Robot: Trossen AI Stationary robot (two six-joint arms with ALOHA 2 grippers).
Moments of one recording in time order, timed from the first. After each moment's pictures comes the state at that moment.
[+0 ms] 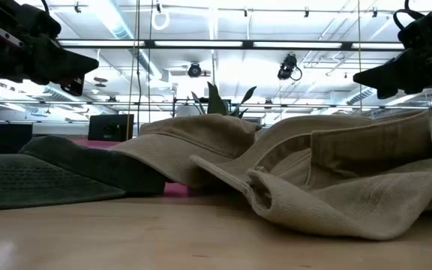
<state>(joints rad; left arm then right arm) -0.03 0.05 0.01 0.06 -0.02 -0.04 -0.05 0.02 0.06 -0.11 0.06 -0.09</state>
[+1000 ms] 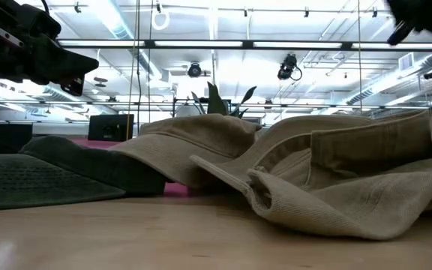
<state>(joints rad) -0.03 0.05 0.01 0.06 -0.02 -0.04 -0.04 0.02 0.06 0.67 0.05 -0.05</state>
